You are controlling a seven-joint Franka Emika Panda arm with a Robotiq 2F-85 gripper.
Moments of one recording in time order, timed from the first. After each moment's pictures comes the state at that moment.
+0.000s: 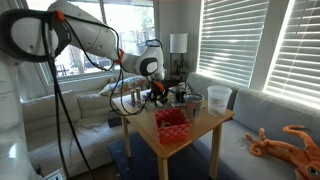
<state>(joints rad) 0.04 0.20 0.06 -1.92 0.01 2.26 -1.12</state>
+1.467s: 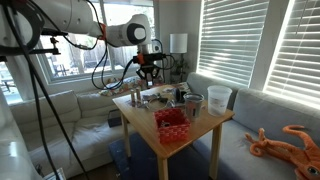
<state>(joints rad) 0.09 0.06 0.10 -1.75 -0.09 1.91 -0.63</state>
